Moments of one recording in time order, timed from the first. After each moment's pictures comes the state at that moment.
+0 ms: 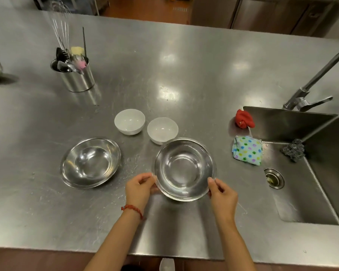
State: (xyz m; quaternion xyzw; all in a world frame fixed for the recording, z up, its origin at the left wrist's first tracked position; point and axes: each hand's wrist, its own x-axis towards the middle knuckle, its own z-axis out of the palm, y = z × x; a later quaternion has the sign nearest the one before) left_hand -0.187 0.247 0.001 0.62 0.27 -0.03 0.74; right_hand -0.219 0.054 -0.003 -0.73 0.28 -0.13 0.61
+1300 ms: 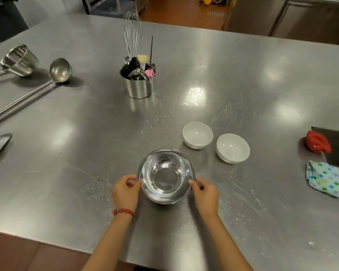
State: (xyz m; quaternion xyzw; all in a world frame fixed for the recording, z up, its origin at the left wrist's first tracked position) left_hand -0.155 0.493 -0.009 0.80 0.31 0.11 0.51; right_hand -0.142 0.289 -0.023 -0.85 0.15 0.00 0.51
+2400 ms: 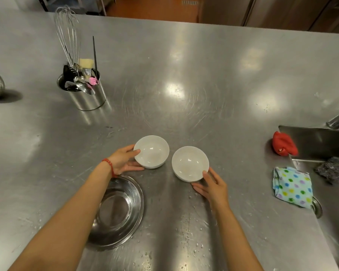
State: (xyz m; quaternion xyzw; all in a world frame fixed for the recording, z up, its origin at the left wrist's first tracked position) left_hand 0.061 0.402 -0.014 0.59 0.20 -0.31 0.72; right_hand -0.042 0.130 -0.029 -0.54 0.33 0.04 0.77
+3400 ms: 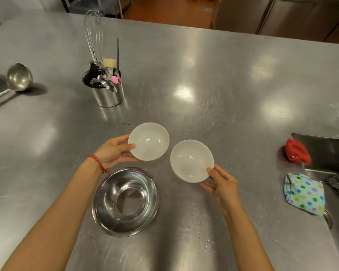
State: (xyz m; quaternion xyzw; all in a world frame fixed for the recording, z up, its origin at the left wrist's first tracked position) left_hand 0.026 0.459 0.045 0.61 0.13 -0.23 0.75; right_hand -0.055 0.158 0.024 -0.55 0.23 0.07 0.80
